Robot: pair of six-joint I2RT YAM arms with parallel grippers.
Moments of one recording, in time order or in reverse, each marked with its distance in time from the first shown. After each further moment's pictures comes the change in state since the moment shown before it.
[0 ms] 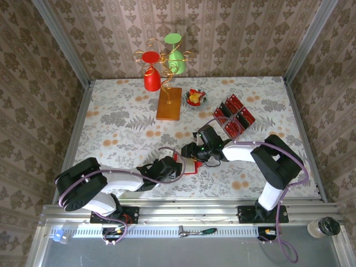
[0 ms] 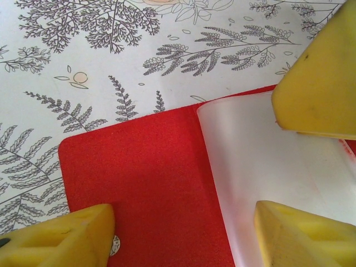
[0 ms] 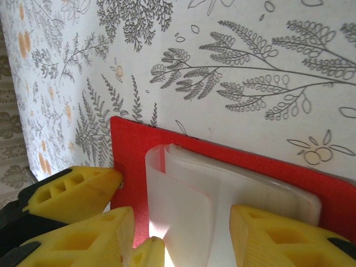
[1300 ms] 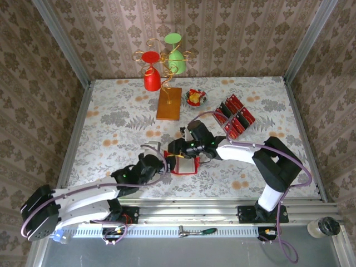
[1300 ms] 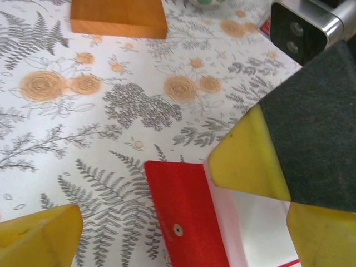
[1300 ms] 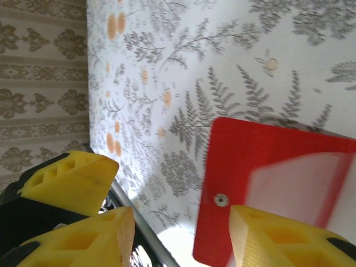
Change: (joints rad) left arm 0.043 -0.517 -0.047 -0.249 -0.069 0.010; right arm 0.105 -0.009 0.145 0.011 -0.045 0.078
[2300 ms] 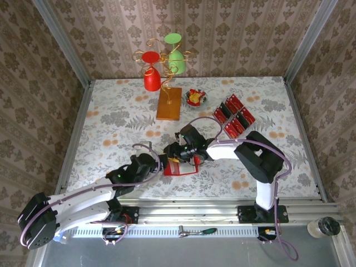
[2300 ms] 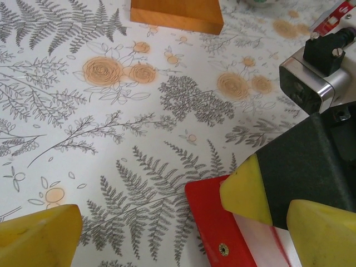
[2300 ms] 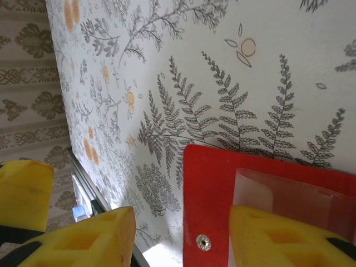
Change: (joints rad) left arm 0.078 -0.040 -0.028 -0.069 -0.006 -0.037; right arm 0.029 0.157 0.042 0.058 -0.002 0.071
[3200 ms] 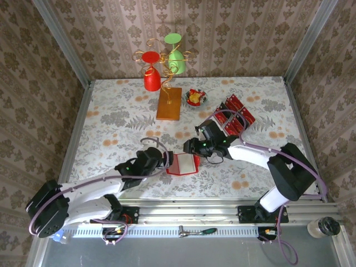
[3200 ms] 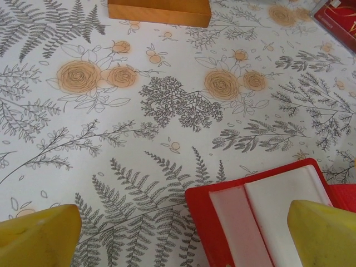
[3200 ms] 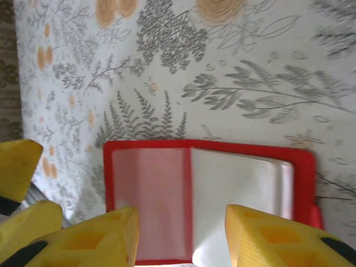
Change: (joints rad) left arm 0.005 0.201 0.123 0.007 0.025 0.032; right arm -0.132 -0.328 -0.124 -0.312 0.180 -0.232
